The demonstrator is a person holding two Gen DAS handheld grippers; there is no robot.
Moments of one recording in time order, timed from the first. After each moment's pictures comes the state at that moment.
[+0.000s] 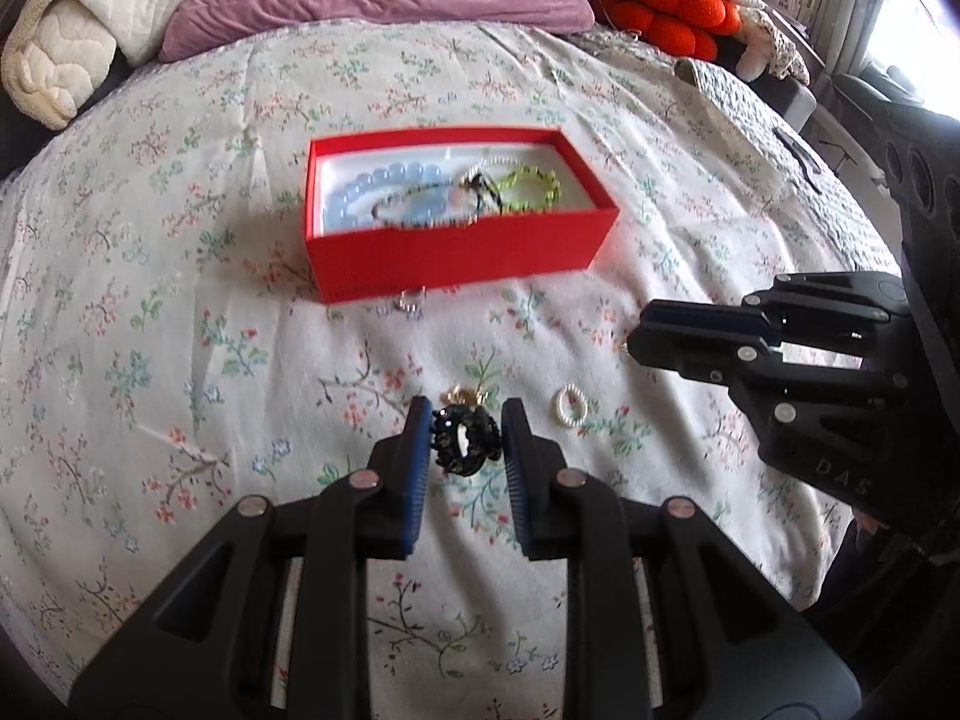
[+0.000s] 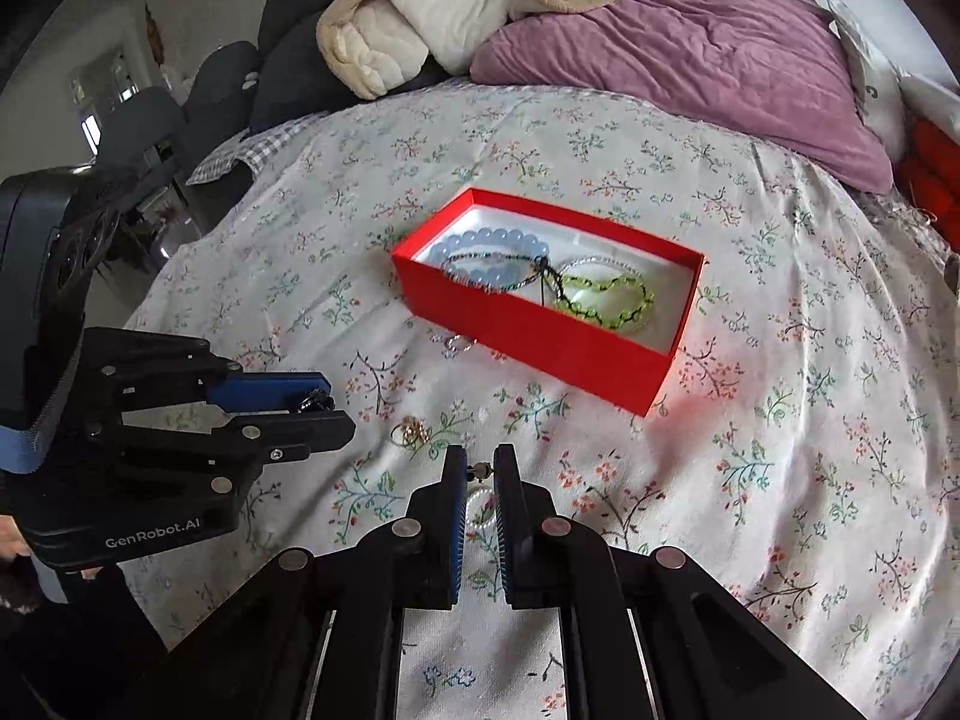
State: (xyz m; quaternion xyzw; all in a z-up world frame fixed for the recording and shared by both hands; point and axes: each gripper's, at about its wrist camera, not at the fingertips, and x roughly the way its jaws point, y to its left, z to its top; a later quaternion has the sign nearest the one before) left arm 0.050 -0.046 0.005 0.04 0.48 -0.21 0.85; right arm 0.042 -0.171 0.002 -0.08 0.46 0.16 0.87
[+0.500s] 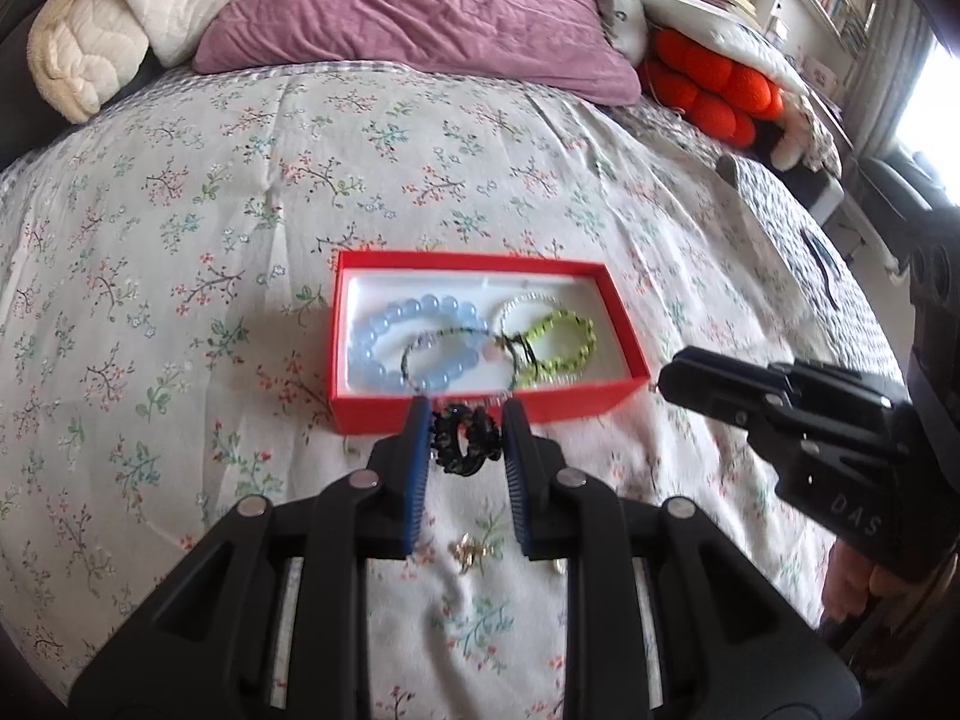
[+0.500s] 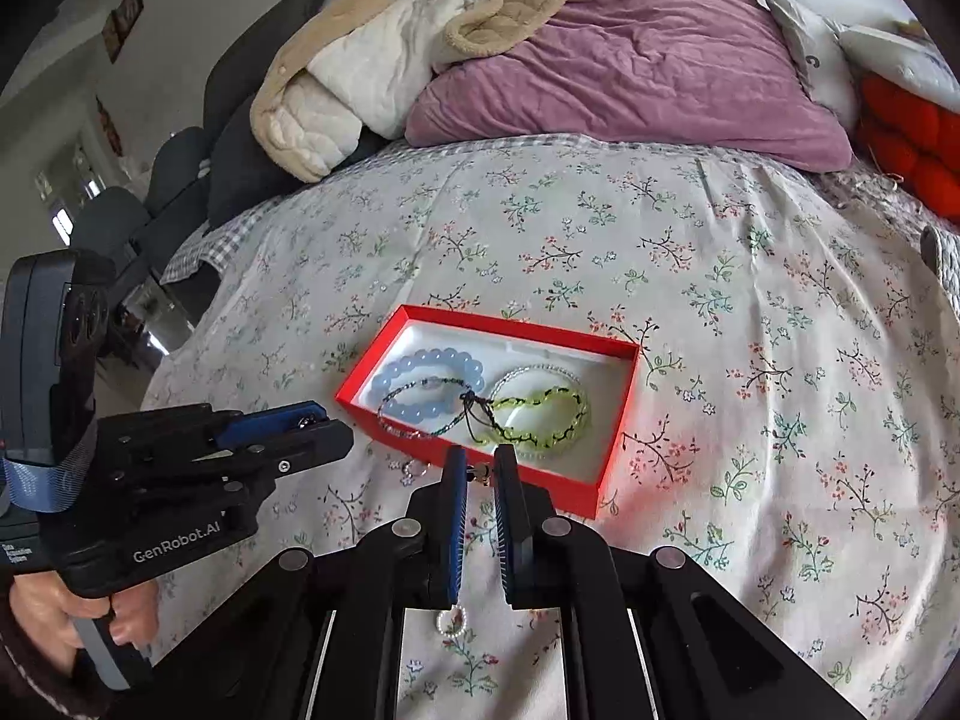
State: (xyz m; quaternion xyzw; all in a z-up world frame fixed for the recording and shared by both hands) left arm 0.117 -0.042 0.030 -0.03 0.45 -0.18 0.87; right arm 0.097 -0.198 0.038 0.01 0.43 0.13 0.89
